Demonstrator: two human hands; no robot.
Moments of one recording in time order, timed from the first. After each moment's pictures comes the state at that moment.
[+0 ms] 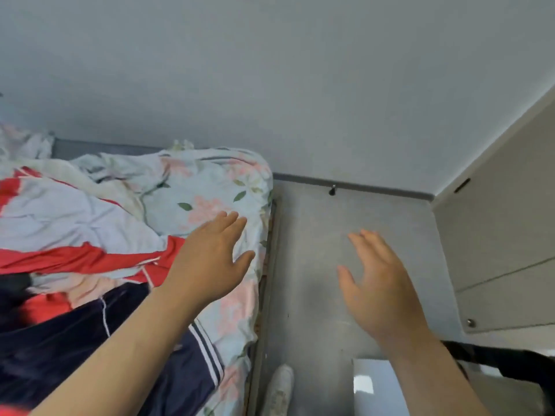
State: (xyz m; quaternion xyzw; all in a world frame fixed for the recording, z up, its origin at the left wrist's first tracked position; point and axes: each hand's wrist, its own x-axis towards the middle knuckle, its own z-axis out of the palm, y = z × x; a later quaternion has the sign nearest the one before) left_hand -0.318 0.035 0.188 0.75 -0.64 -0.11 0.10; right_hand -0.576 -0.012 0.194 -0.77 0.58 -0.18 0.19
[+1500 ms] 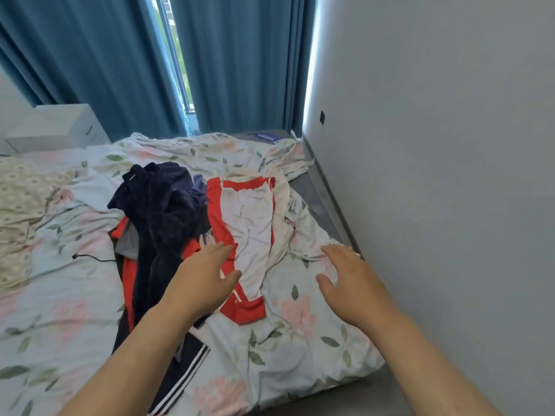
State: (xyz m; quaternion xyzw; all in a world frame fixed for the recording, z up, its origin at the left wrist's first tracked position) left_hand -0.213 -0.040 0.342 0.97 -0.01 -0.06 0.22; right_hand -0.220 -0.314 0.355 -0.97 -0.07 0.06 0.24
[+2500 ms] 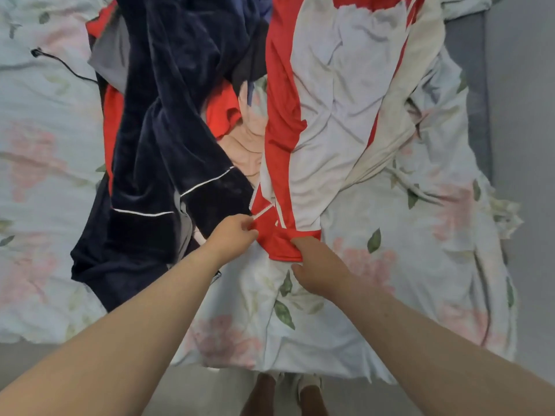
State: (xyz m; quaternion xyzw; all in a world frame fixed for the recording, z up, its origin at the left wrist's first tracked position) left_hand -0.115 0.036 -0.096 0.80 0.27 -0.27 0.46; right_hand -0.082 -0.170 -0.089 -0.86 -0.20 0.42 0.20
